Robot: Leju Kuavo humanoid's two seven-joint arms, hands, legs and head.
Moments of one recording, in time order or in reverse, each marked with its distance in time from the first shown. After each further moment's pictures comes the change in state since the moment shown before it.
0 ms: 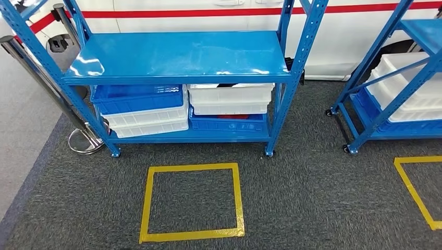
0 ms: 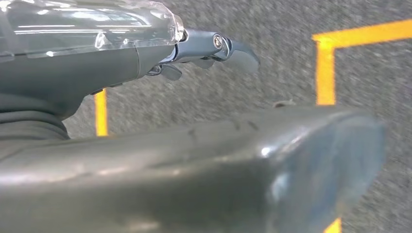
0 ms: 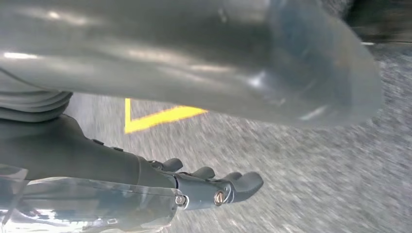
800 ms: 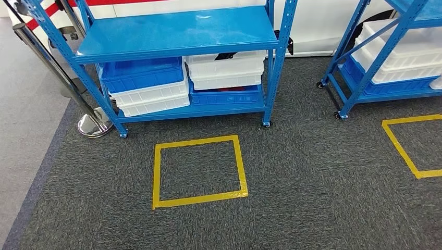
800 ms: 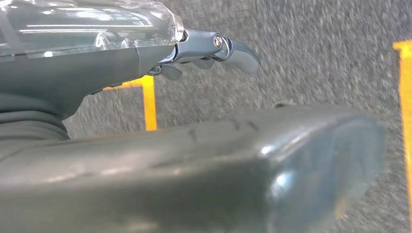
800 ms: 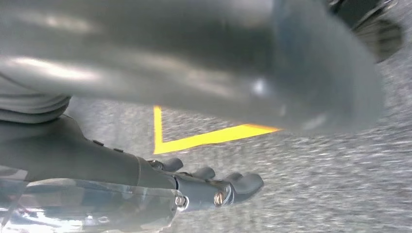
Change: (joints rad) left arm -0.011 -0.013 0.022 0.008 0.001 0.017 -0.015; right arm -0.013 0.077 0.037 -0.007 -0.016 -0.072 0.012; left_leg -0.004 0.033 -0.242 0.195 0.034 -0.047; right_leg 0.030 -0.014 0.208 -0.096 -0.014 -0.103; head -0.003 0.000
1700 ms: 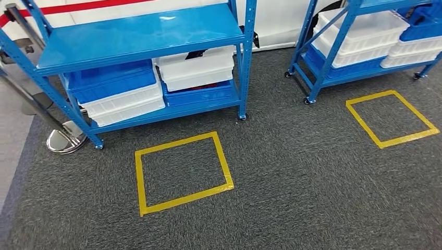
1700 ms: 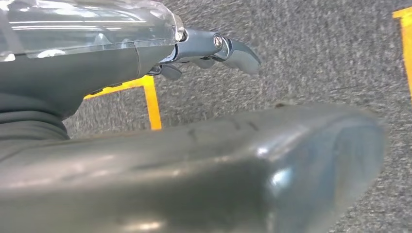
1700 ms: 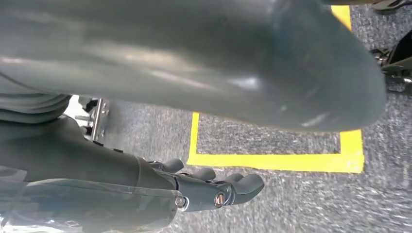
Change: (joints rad) left arm 0.003 -0.045 0.032 0.004 0.032 0.019 0.009; right arm -0.018 0.010 0.161 0.000 0.137 0.096 0.177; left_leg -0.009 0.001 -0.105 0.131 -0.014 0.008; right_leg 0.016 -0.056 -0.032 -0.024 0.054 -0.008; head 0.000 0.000
